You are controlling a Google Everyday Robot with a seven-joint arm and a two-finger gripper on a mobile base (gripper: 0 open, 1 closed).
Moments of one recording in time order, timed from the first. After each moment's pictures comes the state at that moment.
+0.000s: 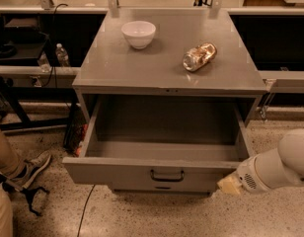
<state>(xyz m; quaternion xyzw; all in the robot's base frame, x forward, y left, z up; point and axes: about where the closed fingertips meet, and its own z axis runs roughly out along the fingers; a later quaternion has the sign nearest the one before) 0.405 -0.217 0.646 -0.28 0.94 0.15 0.16</state>
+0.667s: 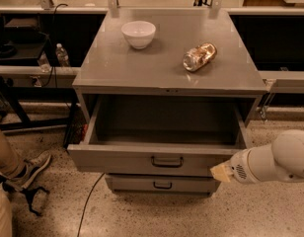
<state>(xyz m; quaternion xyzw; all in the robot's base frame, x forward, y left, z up) 0.448 -0.202 0.647 -0.24 0.93 0.16 0.23</state>
